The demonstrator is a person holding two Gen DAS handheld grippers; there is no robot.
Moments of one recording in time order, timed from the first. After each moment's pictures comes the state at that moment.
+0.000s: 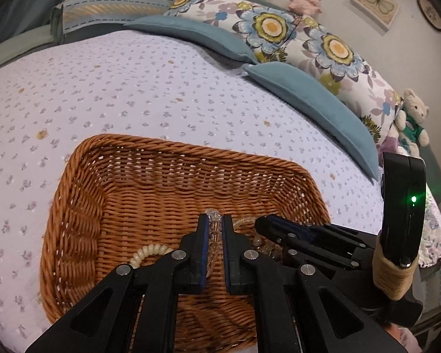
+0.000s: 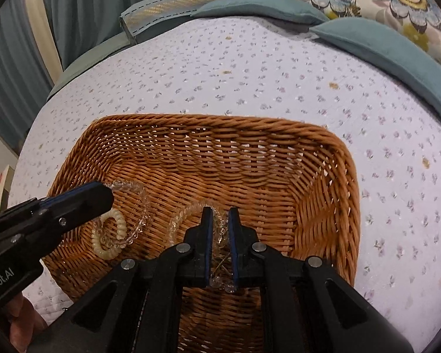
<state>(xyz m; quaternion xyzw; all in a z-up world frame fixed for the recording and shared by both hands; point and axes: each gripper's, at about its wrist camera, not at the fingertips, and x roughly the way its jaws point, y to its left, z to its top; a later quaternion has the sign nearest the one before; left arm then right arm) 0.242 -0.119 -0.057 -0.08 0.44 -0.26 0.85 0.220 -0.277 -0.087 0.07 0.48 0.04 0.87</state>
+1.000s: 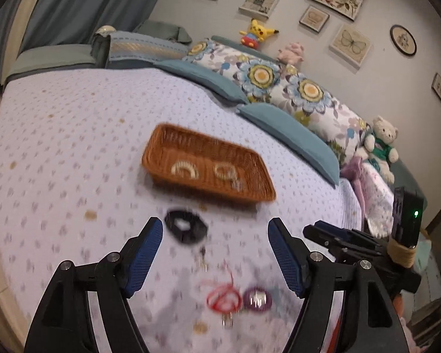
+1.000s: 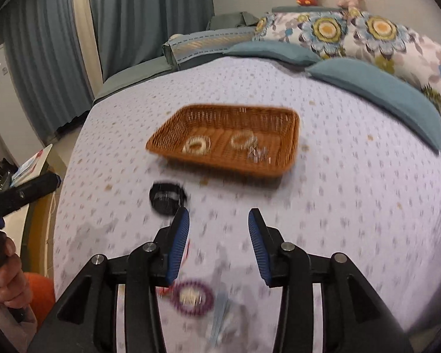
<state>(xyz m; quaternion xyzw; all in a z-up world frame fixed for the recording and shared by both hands) -0.025 0.009 0.014 -0.14 0.35 -0.24 0.89 -0.056 -0.255 0.008 0.06 0.40 0.08 0.91</state>
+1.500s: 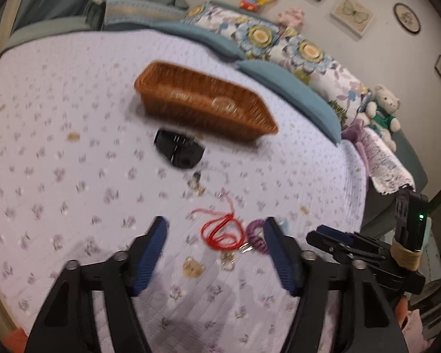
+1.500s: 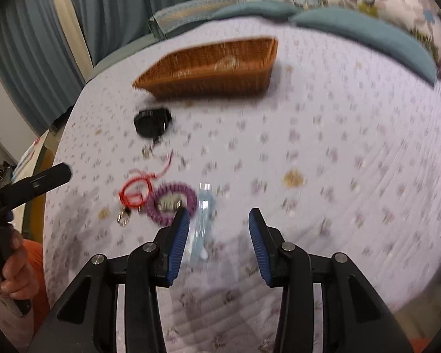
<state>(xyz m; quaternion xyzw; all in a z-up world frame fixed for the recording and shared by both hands) -0.056 -0.013 -0.065 -0.12 0.42 -0.25 0.86 -0.117 -0.272 -0.074 0.10 0.47 0.07 0.88</state>
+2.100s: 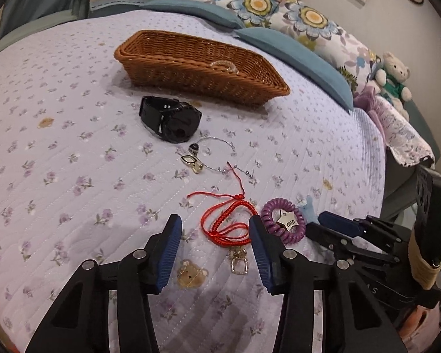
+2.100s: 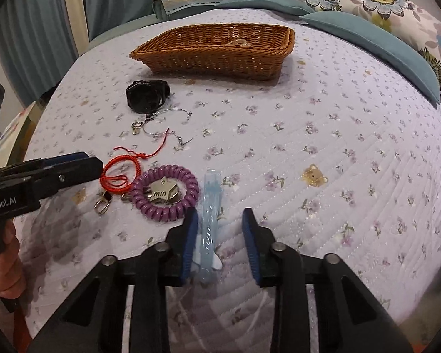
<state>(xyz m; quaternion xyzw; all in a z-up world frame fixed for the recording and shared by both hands) -0.034 -0.052 -0.100 -0.06 0.46 -0.26 0.85 -0.101 -0.239 -0.096 0.02 0.48 0.05 0.88</state>
